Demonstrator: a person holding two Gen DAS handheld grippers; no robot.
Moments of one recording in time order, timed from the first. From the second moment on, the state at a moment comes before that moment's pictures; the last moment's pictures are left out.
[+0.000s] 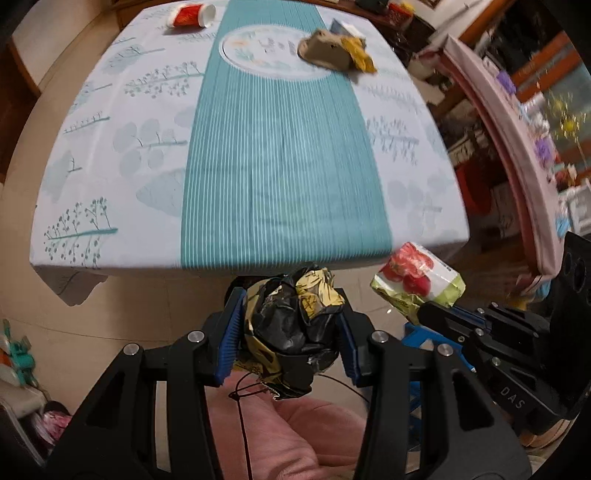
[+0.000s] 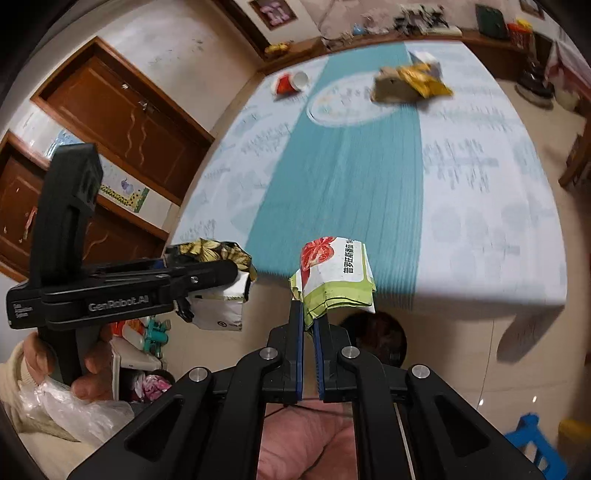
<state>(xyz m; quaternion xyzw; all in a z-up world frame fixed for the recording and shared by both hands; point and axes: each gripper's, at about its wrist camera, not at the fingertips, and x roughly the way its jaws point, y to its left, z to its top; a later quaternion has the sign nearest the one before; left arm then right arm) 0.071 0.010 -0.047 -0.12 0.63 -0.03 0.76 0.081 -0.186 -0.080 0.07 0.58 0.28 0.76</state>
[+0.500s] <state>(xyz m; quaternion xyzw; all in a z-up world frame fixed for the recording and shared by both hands) 0.024 0.001 -0.201 -0.07 0.67 -0.07 0.74 0.023 -0.187 -0.261 0.12 0.68 0.18 0.71</state>
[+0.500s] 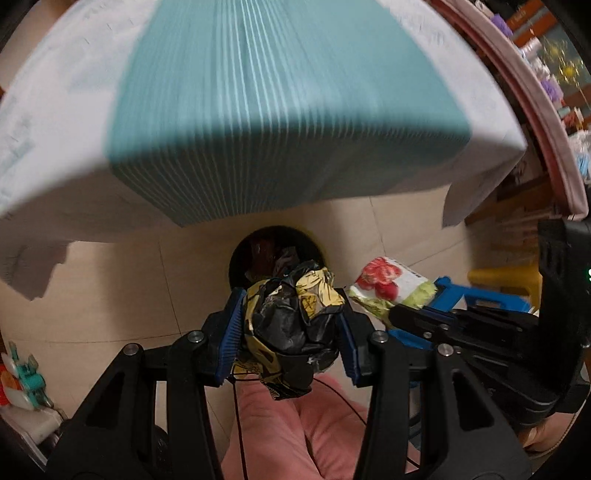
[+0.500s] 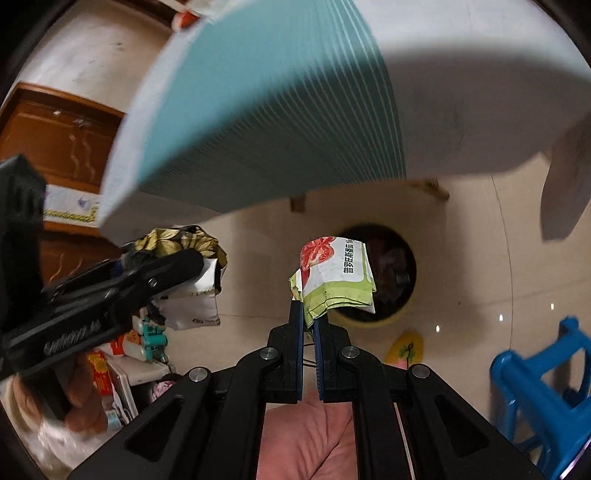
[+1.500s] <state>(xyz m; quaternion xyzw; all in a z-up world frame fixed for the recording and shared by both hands) 0.008 0.024 -0.391 -0.11 0.70 0.00 0.71 0.015 -0.191 -0.458 0.16 0.70 0.10 0.68</state>
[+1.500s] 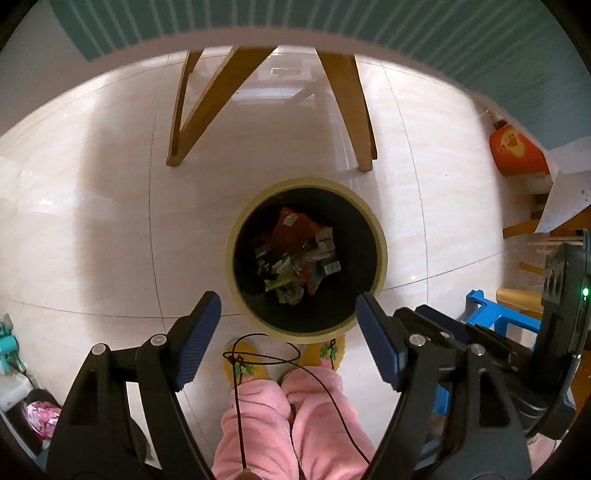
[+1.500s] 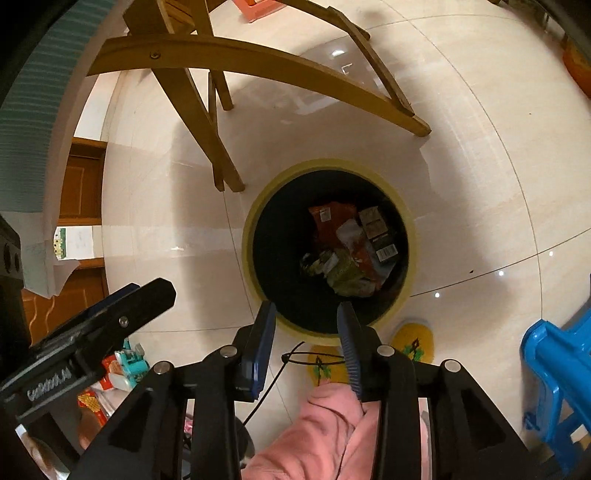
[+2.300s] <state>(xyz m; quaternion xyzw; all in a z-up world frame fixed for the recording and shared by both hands) -0.005 0.069 -0.121 -0.14 0.65 0.03 0.75 -0.002 -0.146 -0.203 0.07 0.69 0.20 0.70</state>
